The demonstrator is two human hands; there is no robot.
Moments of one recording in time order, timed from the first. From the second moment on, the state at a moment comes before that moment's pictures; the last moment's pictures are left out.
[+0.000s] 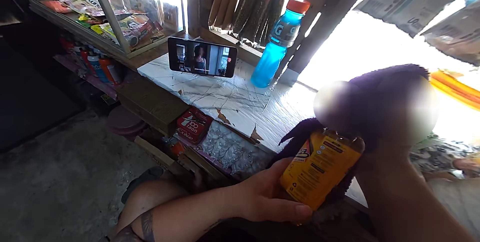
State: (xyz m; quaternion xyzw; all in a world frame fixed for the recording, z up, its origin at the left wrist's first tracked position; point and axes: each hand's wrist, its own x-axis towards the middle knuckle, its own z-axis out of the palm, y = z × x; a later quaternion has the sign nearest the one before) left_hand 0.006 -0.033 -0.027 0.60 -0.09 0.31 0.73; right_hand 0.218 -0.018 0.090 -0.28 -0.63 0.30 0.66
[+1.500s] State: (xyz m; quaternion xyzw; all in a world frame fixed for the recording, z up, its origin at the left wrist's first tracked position) left_hand -0.019 -0.003 -0.013 0.68 0.23 0.52 0.46; right_hand 0.160 -0.033 0.043 -0.34 -0.77 0.35 0.42
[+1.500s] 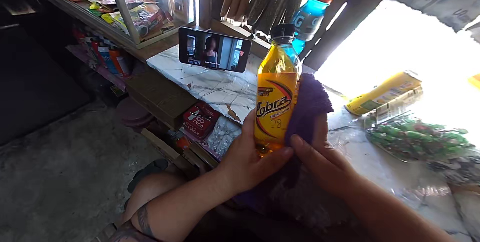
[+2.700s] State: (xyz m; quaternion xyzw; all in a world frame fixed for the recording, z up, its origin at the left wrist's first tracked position) left_hand 0.006 -0.026 -0.033 0.65 -0.02 0.43 0.63; right_hand 0.180 -0.033 0.072 -0.38 -0.65 0.19 0.63
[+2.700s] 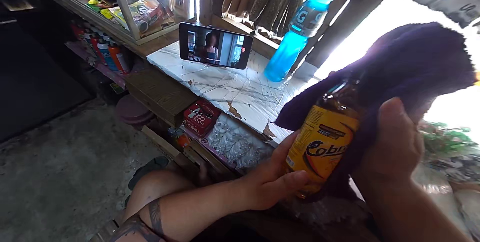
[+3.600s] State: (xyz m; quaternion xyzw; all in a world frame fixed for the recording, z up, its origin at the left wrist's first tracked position) left_hand 0.006 -0.034 -0.027 0.77 0.11 0.43 0.46; right_hand 0.205 -0.021 0.102 -0.36 -0.68 0.26 0.58
